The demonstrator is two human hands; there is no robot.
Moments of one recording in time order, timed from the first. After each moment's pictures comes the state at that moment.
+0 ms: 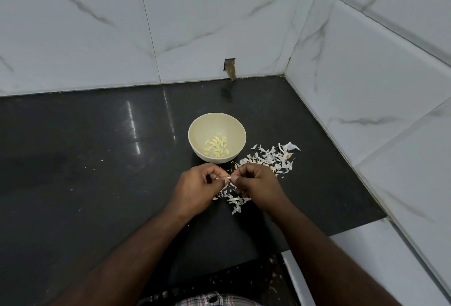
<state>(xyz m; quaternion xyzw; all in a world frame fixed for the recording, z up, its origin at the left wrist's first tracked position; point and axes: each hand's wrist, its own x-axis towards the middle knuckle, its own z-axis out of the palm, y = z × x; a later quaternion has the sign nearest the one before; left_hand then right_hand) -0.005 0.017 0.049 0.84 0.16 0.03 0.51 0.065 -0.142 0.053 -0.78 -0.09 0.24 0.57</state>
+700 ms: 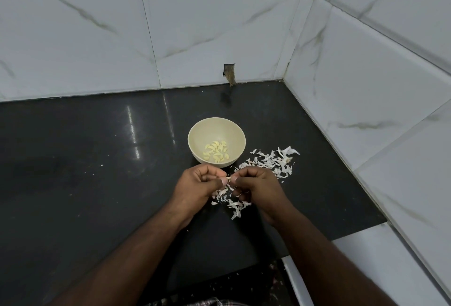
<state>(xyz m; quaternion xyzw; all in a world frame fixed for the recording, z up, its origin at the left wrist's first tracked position) -0.002 0.013 0.055 0.66 0.20 0.03 0.72 0.062 -0.140 0.065 -0.69 -0.04 0.28 0.67</state>
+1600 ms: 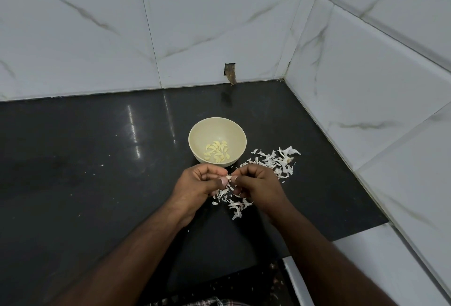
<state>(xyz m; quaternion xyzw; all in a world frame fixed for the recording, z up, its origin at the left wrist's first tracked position) 0.002 0.015 0.053 0.62 0.22 0.01 0.76 0.063 -0.137 0.067 -0.72 -0.07 0.25 0.64</state>
